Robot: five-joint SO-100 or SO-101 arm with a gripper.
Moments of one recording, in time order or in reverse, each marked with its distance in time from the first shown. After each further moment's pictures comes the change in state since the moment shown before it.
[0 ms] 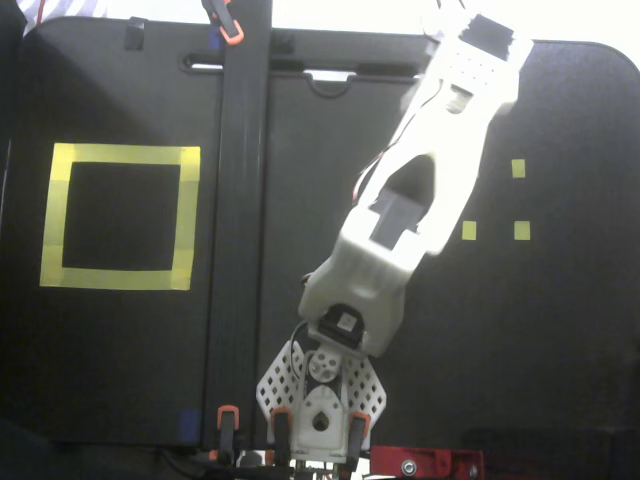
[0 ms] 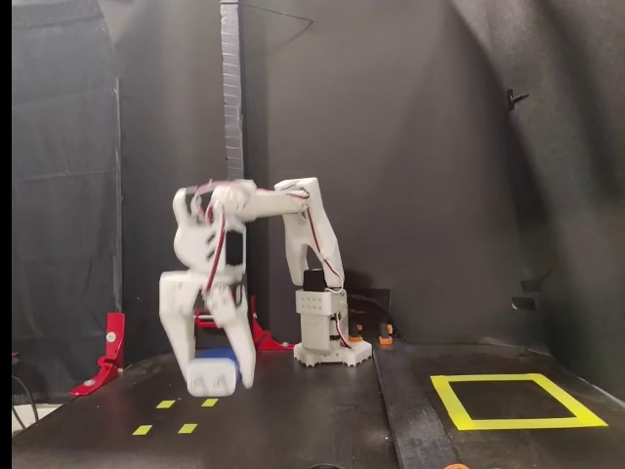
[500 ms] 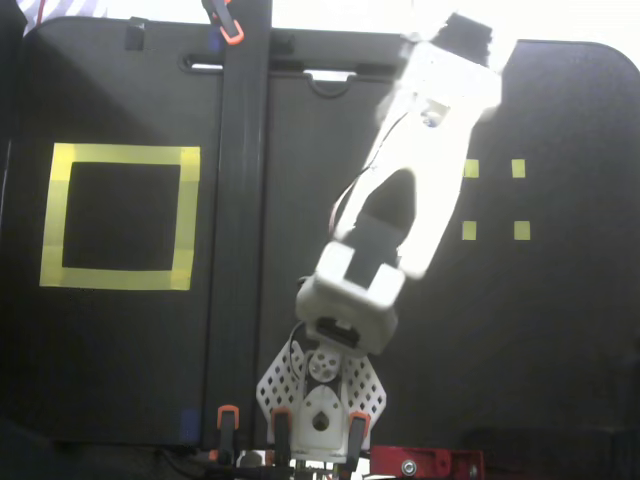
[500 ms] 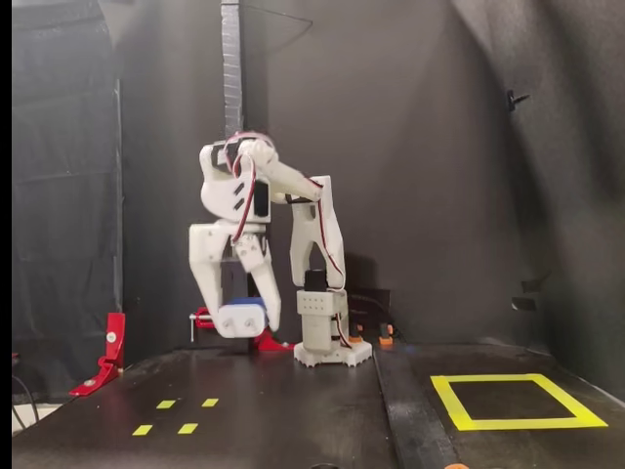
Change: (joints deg) arm -2.8 12.0 3.0 11.5 1.0
